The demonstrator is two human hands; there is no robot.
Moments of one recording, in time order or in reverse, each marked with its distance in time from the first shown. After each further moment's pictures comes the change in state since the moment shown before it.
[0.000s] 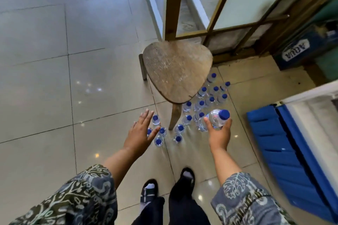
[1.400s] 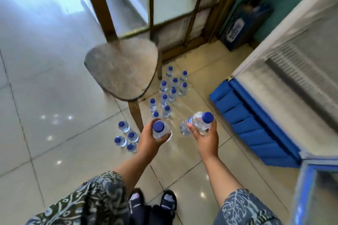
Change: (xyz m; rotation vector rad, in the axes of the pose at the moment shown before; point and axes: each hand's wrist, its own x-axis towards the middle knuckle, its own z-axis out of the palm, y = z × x) left_hand -0.021 0.113 0.125 -0.622 -0.071 0.030; right_hand -0.035 0.059 -0.115 0.149 0.040 -0.076
